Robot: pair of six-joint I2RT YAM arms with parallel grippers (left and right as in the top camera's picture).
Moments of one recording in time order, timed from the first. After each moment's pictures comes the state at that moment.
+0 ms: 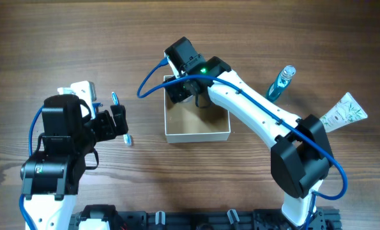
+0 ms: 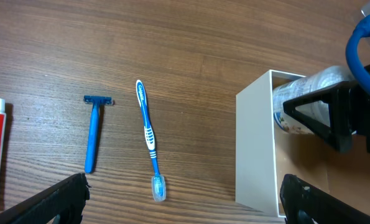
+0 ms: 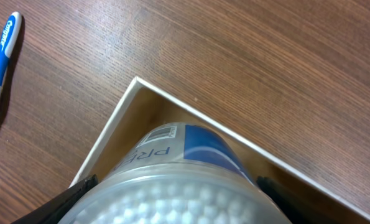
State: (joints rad) left arm -0.03 0.89 0.95 -0.88 0.06 -0.25; right arm 0.68 1.98 1.63 -0.74 0.03 0.09
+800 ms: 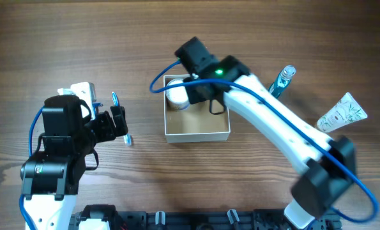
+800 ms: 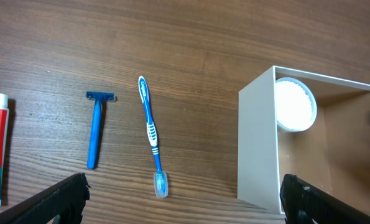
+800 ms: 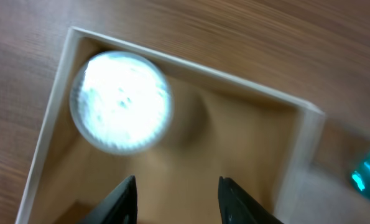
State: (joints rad) left arm -0.03 0.89 0.95 -0.90 0.06 -0.25; right arm 0.67 1.80 1.63 -1.02 0.17 0.33
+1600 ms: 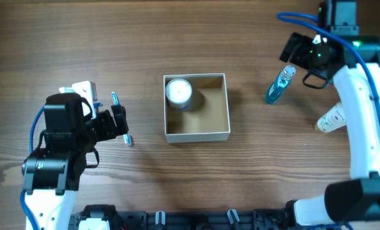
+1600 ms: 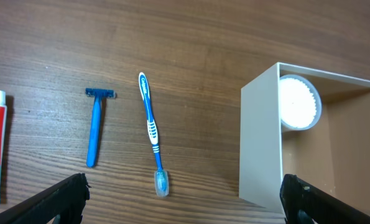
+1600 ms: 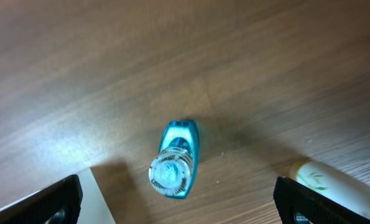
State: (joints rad) left arm -0.03 0.92 0.95 -0.90 0.06 -0.25; right arm 0.01 1.65 1.64 -1.11 0.11 0.43
